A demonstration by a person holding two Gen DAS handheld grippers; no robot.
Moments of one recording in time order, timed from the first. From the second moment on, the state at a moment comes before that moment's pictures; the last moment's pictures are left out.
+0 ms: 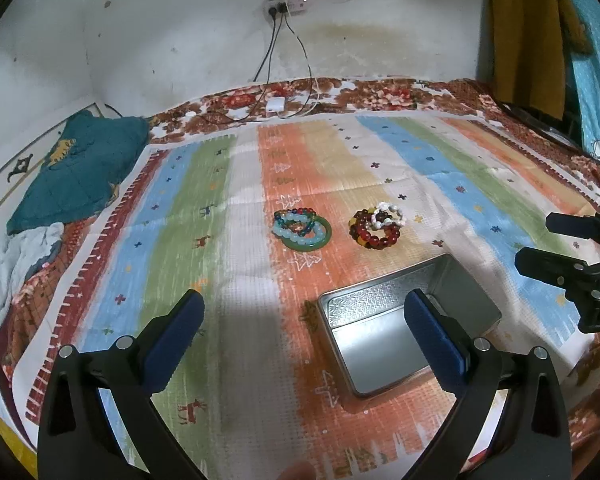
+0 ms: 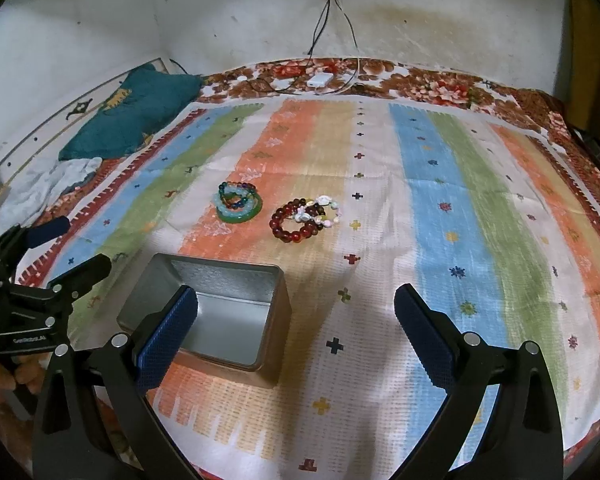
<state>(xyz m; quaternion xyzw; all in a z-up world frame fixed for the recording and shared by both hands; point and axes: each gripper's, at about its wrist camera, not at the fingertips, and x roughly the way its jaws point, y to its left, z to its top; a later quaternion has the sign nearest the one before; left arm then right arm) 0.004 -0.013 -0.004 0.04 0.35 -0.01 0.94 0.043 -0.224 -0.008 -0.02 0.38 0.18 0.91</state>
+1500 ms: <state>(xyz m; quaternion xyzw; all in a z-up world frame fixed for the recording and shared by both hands) 0.050 0.001 -0.012 0.07 0.36 0.00 0.93 0.105 -0.220 -0.011 0.01 0.41 0.17 0.90</state>
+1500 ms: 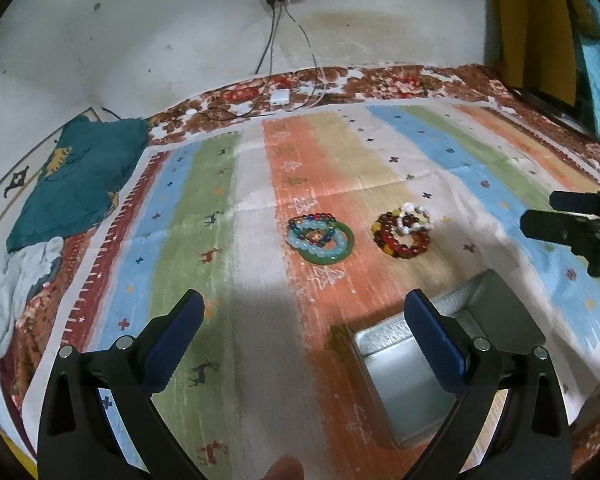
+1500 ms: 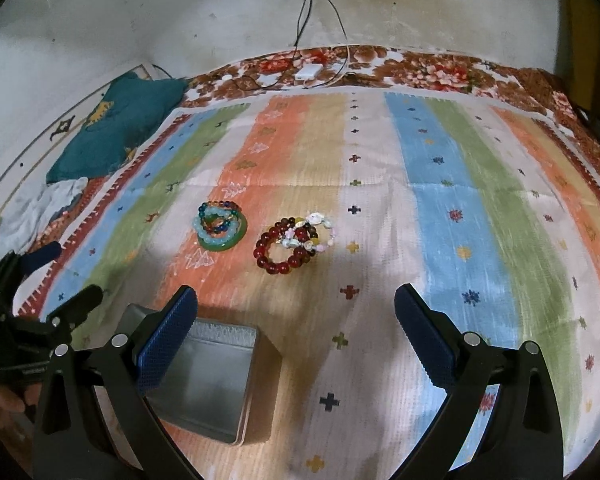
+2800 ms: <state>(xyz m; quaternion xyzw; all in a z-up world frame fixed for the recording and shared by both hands) 0.193 0.050 -0.055 -0.04 0.44 -0.01 0.90 0.221 -0.220 -0.063 0.07 0.49 0.13 0.86</state>
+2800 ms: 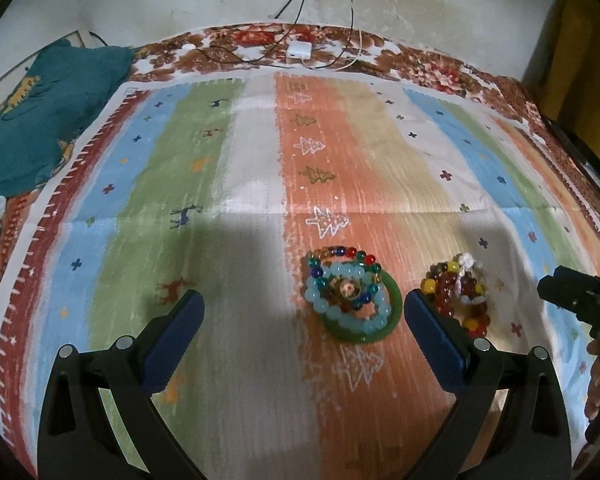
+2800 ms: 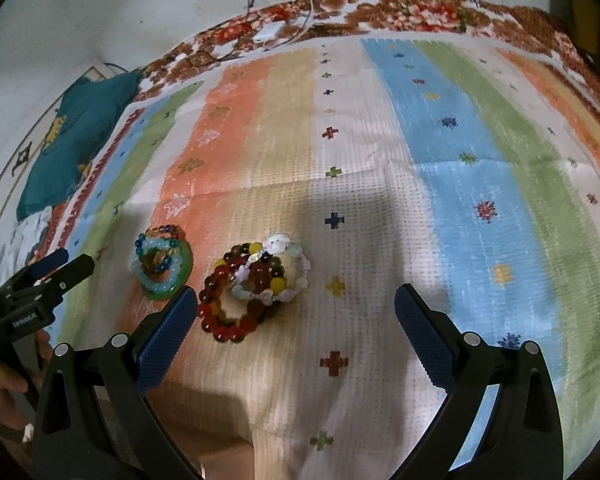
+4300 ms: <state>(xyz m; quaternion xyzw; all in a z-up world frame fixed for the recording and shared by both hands) 0.259 0.057 -0.097 -0.10 0.51 -0.06 0.85 0.264 -0.204 -0.111 0.07 0.55 0.15 0.82</state>
